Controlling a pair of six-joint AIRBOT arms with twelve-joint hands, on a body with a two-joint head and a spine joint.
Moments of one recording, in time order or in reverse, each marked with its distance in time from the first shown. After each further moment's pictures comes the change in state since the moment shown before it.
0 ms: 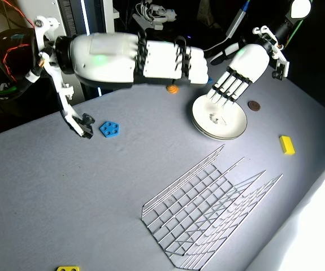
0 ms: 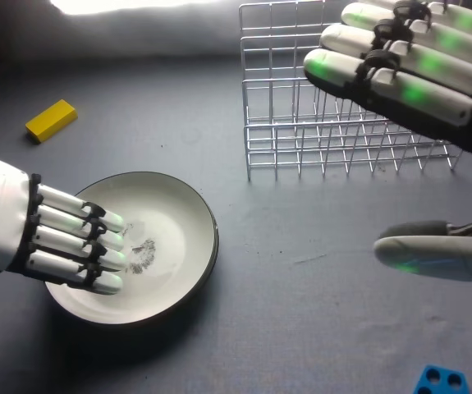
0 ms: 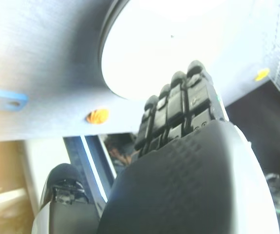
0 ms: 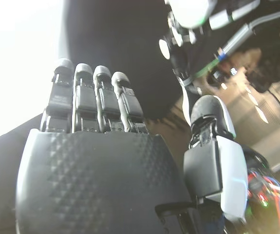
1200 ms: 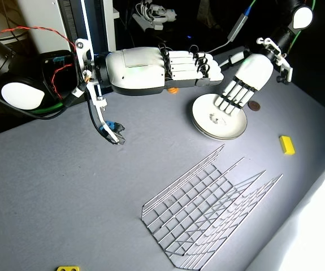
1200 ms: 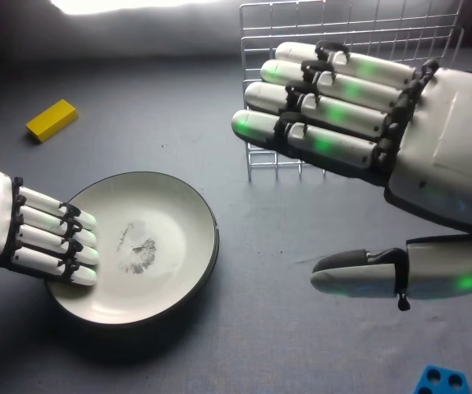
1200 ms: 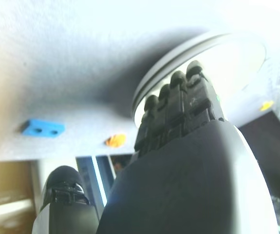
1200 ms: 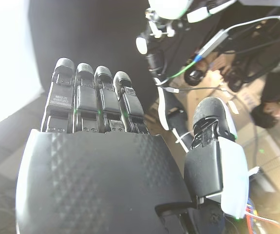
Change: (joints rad) left arm 0.082 -0.083 0.151 -0.016 0.023 0.034; right arm 0.061 -0.209 0.170 -0.131 -0.095 -0.011
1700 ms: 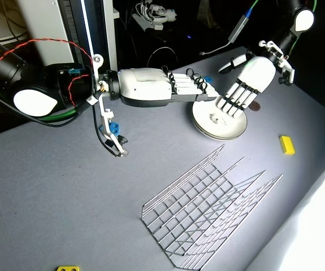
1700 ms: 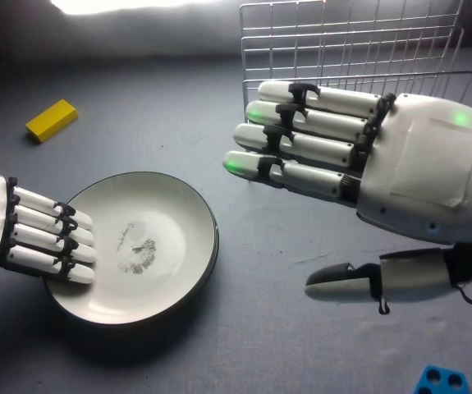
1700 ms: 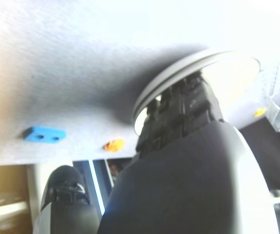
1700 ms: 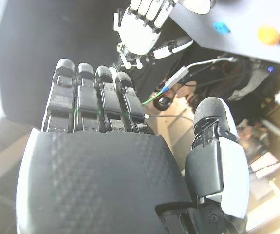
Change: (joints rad) left arm 0.037 -0.013 0.034 -0.031 -0.006 0.011; right arm 0.026 -0.051 0.032 -0.019 -0.142 -0.165
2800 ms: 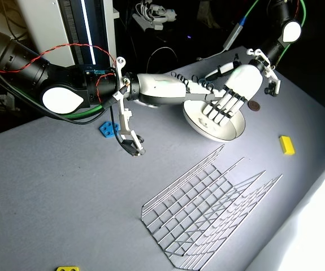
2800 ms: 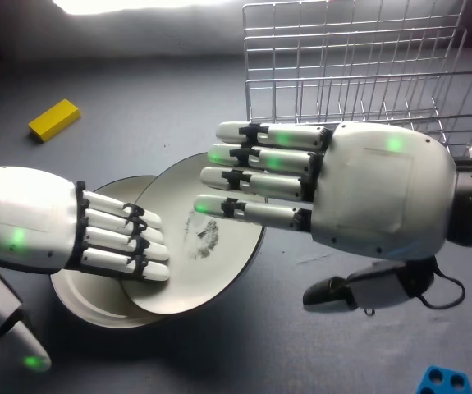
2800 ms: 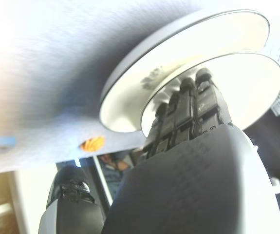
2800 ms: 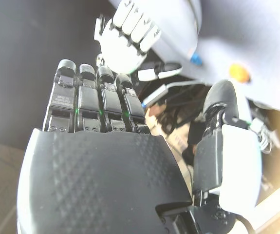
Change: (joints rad) left arm -0.010 -0.091 -0.054 -0.060 0.044 0.019; right arm 0.079 -0.076 0.019 -0.053 -0.207 -0.130
